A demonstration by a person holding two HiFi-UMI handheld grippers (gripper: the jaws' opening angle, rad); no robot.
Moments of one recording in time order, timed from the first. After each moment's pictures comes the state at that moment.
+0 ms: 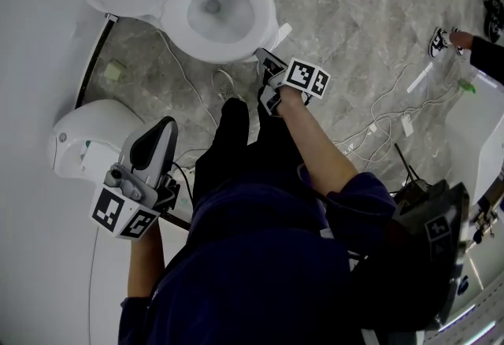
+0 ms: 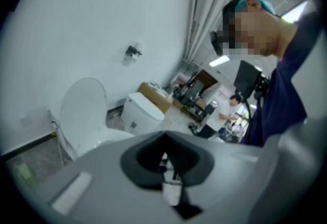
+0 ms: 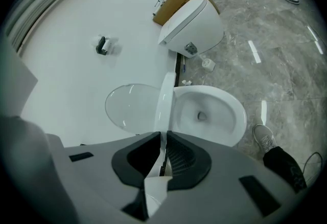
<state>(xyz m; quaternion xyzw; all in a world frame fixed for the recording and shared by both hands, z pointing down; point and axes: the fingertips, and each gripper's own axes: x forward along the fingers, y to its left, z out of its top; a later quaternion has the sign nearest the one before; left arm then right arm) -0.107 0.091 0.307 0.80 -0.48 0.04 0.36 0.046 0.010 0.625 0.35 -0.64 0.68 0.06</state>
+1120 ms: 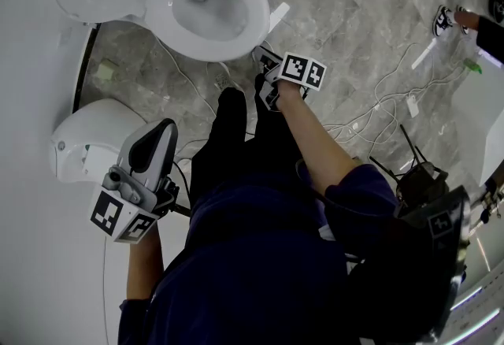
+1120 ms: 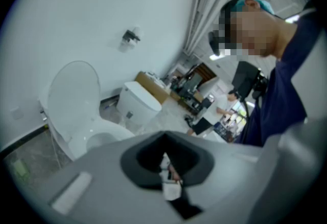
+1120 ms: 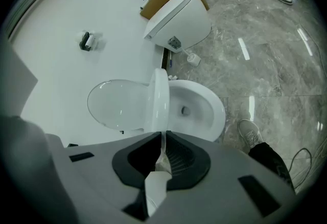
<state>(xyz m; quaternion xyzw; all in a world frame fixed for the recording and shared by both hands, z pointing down) -0.082 0.071 0.344 0.80 -0.44 0.06 0.40 0.073 0.031 0.690 0.37 -0.60 0.70 0.11</state>
